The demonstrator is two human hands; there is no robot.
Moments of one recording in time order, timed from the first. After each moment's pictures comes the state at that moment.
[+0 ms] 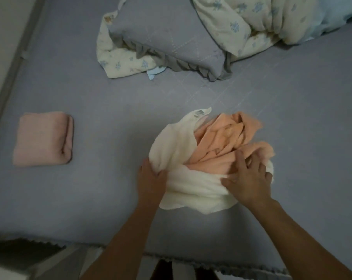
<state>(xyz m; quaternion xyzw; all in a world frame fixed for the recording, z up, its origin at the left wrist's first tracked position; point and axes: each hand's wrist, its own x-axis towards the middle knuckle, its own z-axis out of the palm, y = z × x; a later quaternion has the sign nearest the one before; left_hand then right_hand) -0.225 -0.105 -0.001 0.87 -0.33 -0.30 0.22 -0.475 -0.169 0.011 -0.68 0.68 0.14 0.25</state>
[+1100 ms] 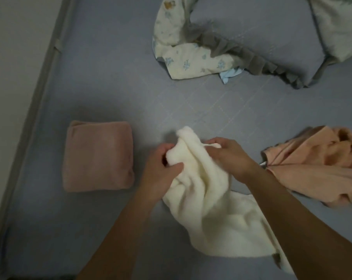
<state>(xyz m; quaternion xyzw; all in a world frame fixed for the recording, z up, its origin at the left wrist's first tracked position) 0.063 -0.143 0.017 0.72 -0.35 -0.51 0.31 -0.128 -0.231 -0.004 -0.46 0.63 -0.11 0.61</state>
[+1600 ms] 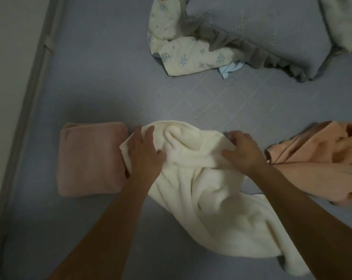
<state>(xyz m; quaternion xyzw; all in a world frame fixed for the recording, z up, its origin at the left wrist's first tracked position) 0.092 -0.178 -0.045 0.82 -0.49 -0.28 0.08 -0.163 -0.247 -0.039 -0.63 0.68 0.04 0.37</state>
